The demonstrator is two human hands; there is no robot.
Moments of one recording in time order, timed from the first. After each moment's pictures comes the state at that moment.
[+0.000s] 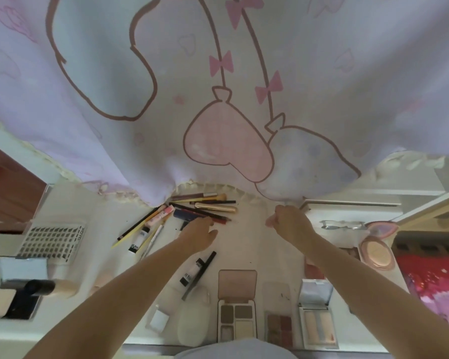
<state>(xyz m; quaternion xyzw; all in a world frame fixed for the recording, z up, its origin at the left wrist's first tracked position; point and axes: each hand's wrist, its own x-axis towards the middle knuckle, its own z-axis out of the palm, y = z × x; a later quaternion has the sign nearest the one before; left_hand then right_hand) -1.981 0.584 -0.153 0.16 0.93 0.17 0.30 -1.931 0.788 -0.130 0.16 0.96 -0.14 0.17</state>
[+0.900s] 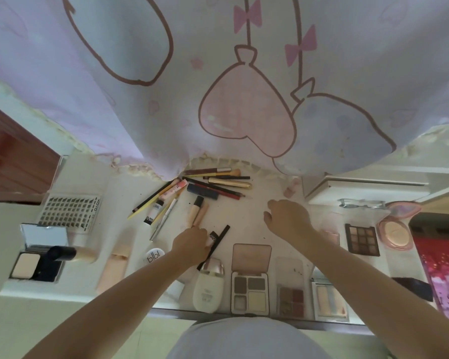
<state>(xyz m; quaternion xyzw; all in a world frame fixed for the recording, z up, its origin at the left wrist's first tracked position) -1.932 0.531 -0.192 0.17 0.93 0.01 0.32 -1.912 0.734 -0.132 0.05 0.98 -0.01 0.21</state>
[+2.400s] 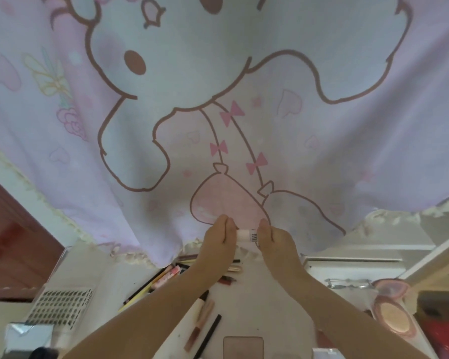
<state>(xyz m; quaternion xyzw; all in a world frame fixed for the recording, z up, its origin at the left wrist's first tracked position) -1.970 0.623 -0.018 0.15 0.83 0.54 0.06 -1.932 0.729 -0.015 0.15 0.83 -0.52 -0.13</state>
